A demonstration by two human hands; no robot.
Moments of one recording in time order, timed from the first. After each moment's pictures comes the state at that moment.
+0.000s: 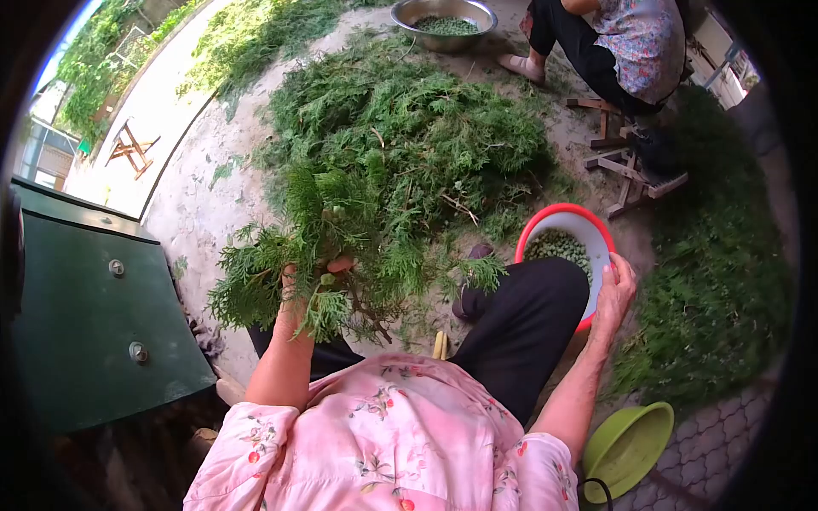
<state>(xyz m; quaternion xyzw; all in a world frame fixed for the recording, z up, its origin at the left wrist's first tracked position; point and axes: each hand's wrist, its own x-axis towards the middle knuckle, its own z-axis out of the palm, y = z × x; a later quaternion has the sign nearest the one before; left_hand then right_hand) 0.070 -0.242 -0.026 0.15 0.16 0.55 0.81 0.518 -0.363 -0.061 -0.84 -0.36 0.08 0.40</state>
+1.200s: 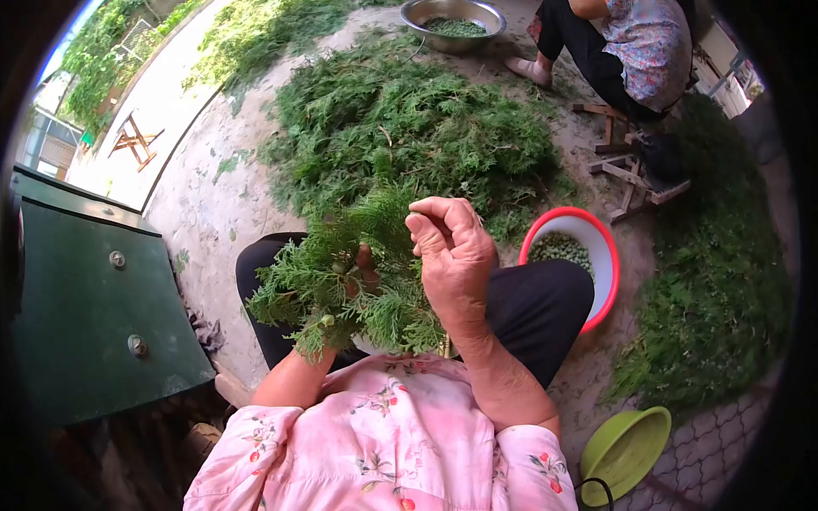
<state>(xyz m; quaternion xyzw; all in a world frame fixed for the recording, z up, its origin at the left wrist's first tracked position) 0.080 -0.275 -0.059 0.03 0.18 0.52 0.83 0.254 -0.272 0.046 -0.52 -0.45 0.37 0.62</state>
